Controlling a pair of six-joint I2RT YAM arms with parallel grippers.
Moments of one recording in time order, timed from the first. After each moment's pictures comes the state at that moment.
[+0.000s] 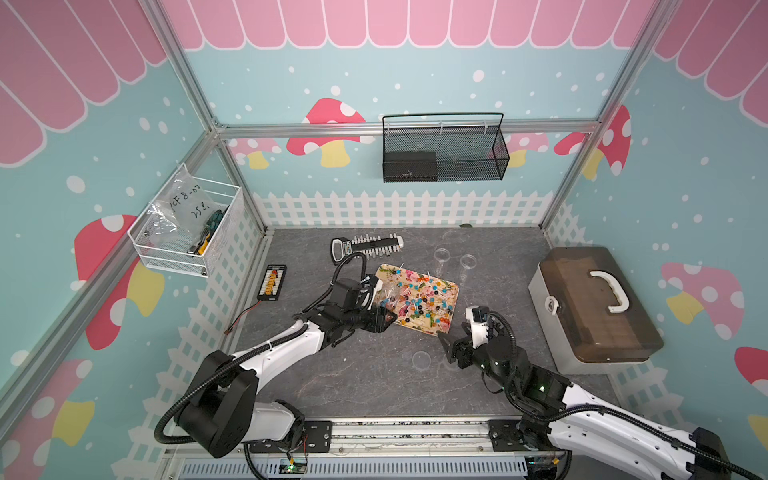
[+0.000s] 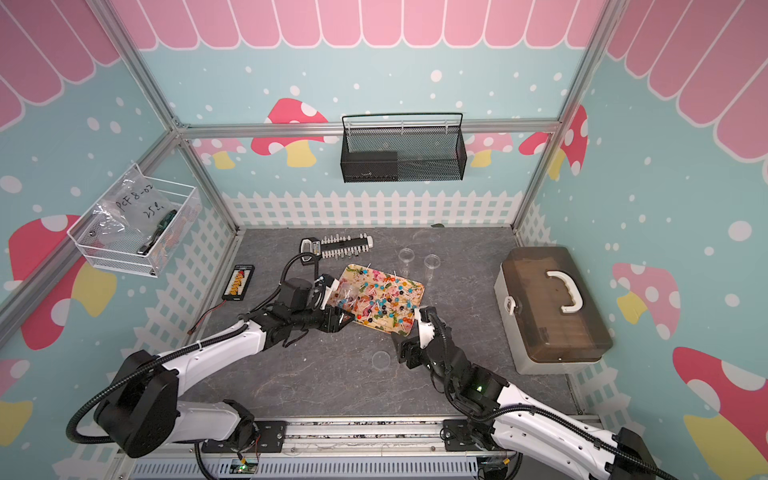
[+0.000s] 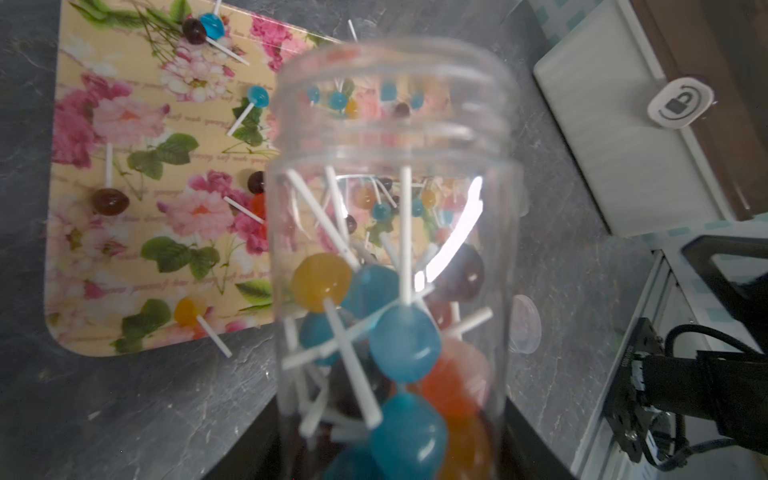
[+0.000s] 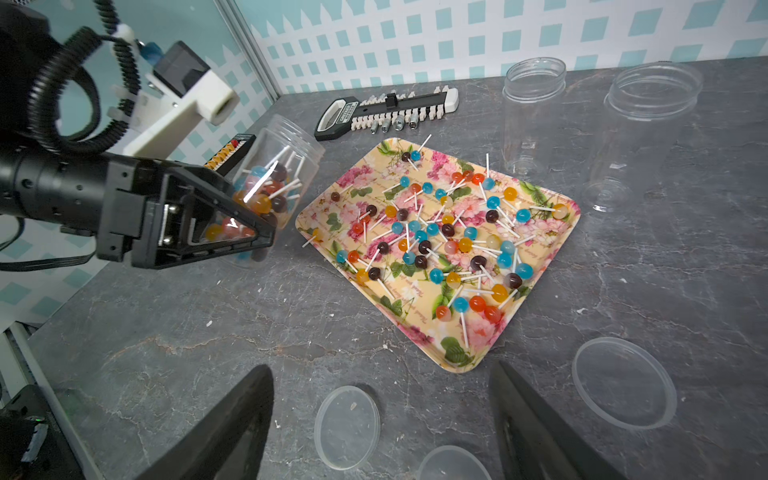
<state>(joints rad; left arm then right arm) -0.50 1.40 0.78 -0.15 0.39 -0.33 0.93 0.65 0.36 -0.07 0.31 0.44</state>
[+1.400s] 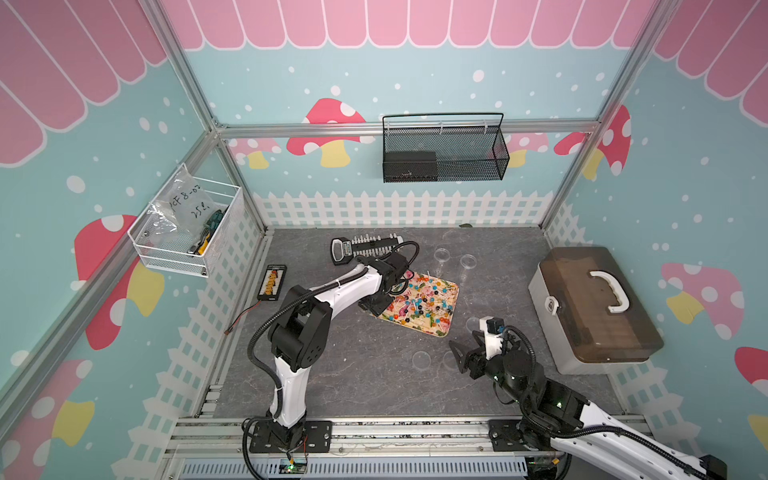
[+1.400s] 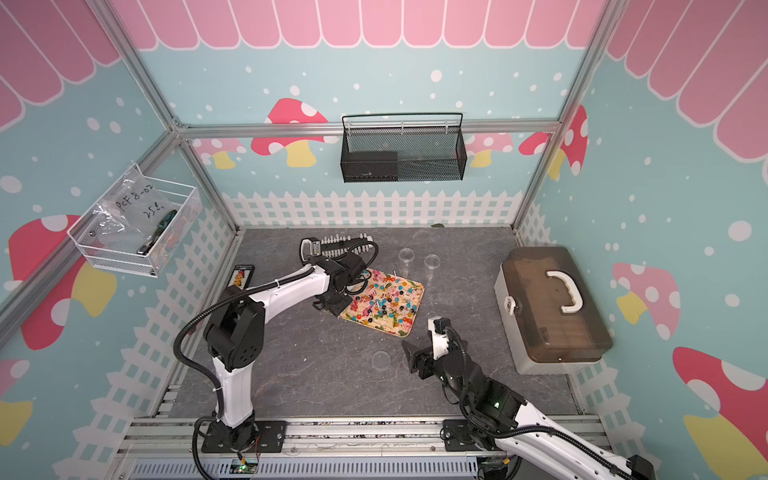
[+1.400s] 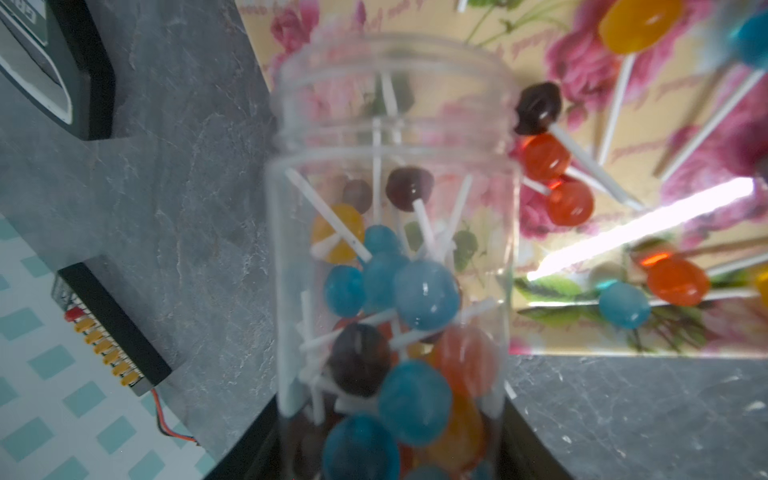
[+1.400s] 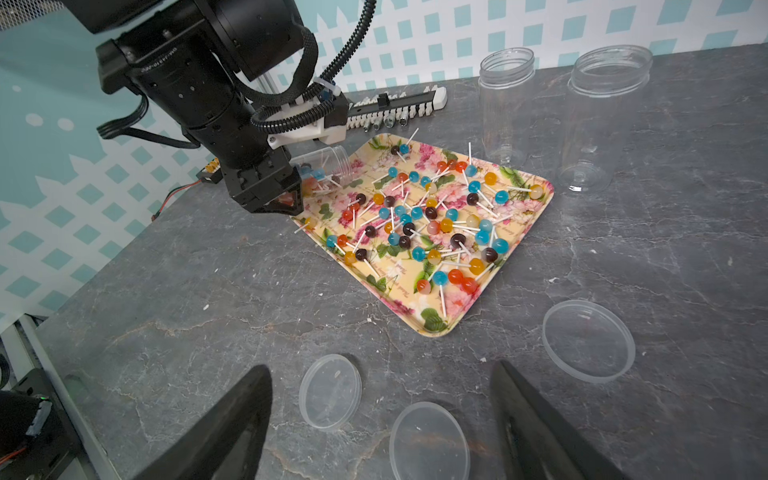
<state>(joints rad) -0.61 2.02 1.57 -1.04 -0.37 0.08 0.93 0.41 0.25 -0.21 0.31 0.44</state>
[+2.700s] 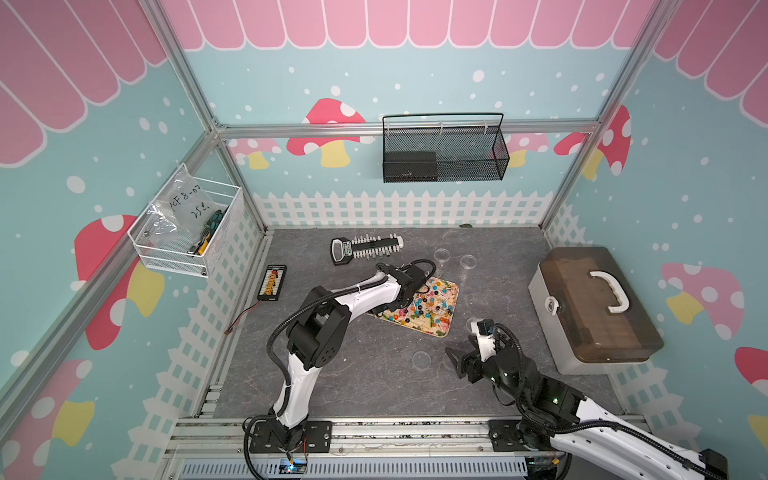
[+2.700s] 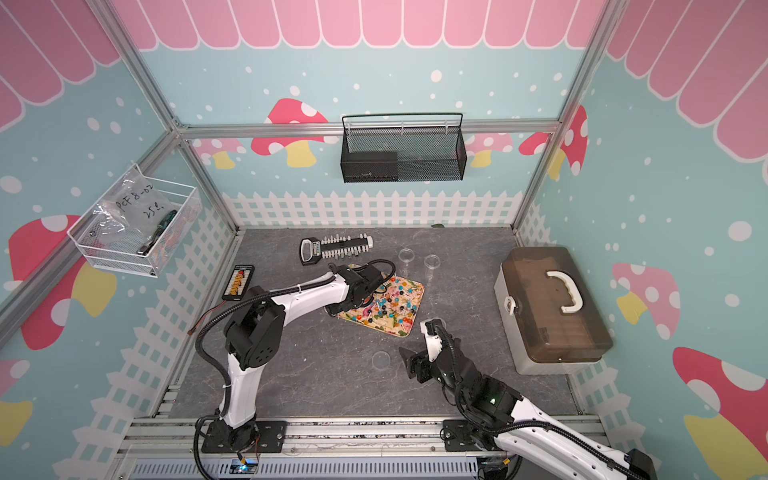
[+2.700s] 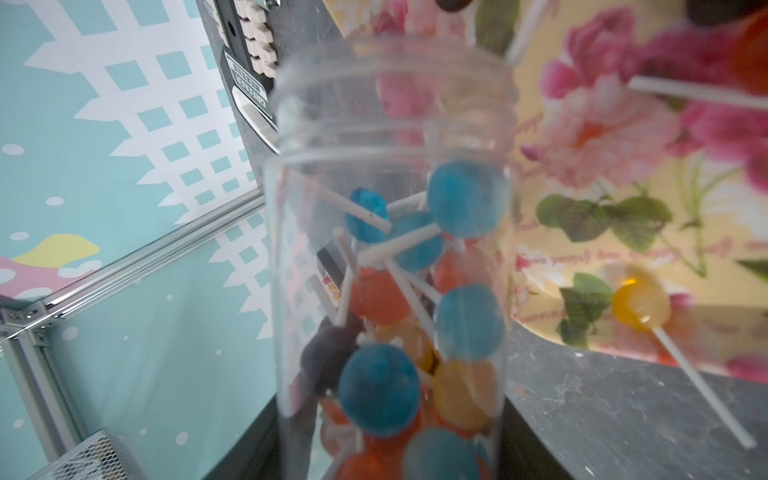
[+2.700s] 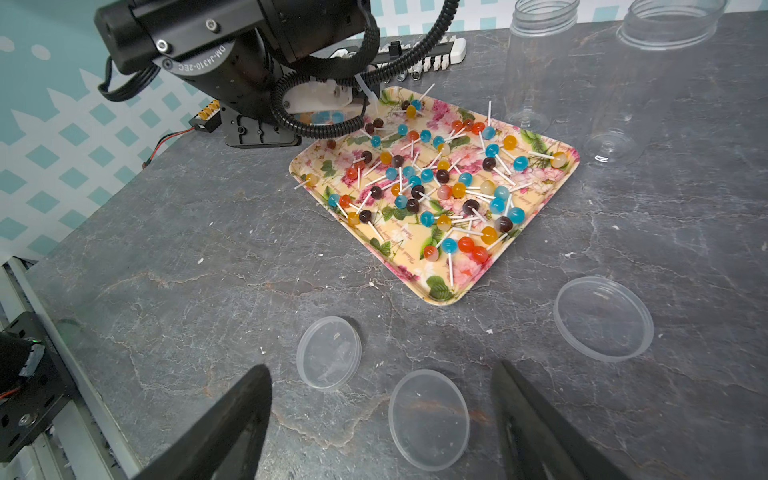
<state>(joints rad) -0.72 2.11 1.61 -1.09 -0.89 0.34 0.92 0.47 0.28 -0.26 0.25 0.41</state>
